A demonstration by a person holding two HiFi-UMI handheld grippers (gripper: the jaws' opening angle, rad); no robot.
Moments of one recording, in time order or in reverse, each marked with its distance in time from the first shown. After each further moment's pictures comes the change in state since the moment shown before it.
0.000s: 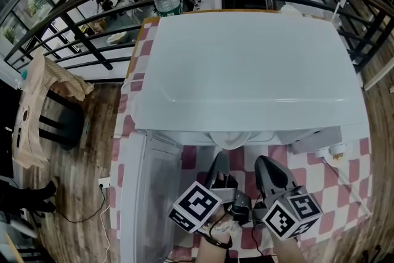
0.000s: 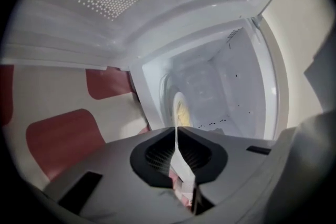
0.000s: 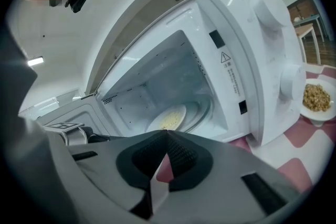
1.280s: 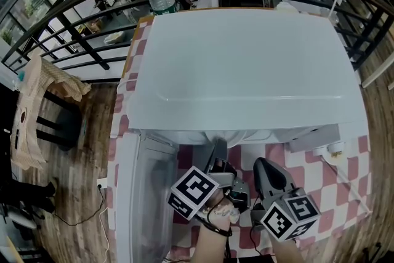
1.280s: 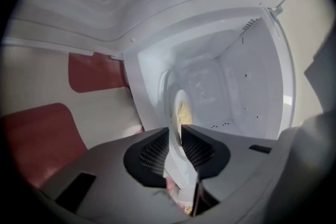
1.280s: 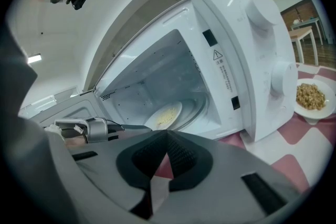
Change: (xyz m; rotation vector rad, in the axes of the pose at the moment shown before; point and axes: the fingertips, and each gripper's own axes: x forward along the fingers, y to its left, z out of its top) left arm 0.031 0.001 0.001 -0.059 0.014 -0.007; right arm -0.006 -0.009 -0.008 -0.003 0.016 -0.026
